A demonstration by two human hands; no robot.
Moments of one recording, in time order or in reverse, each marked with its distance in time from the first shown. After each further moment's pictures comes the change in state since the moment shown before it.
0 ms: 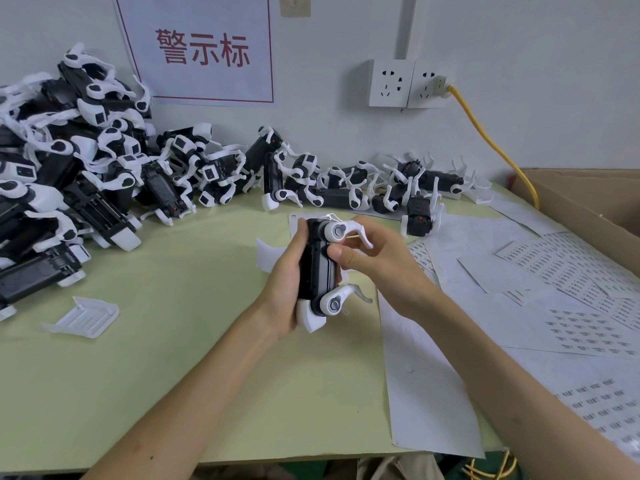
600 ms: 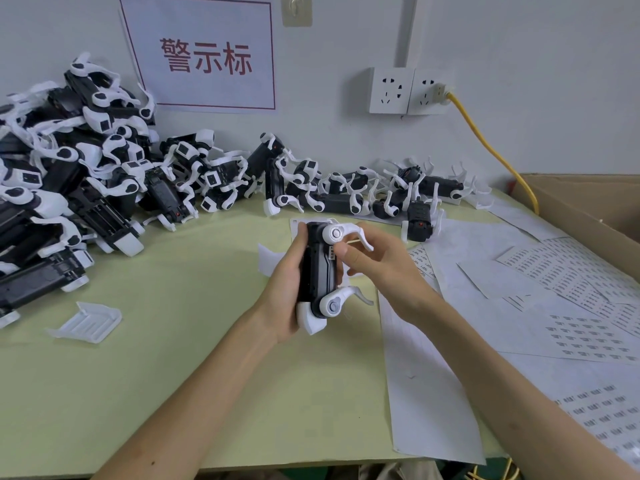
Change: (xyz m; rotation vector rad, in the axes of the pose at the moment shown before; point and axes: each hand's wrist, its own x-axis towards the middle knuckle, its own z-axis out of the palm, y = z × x) left_hand -0.006 0.009 0.007 -0.066 -0.058 -0.022; right_hand 0.000 -0.001 -0.001 -0.069 0.015 0.021
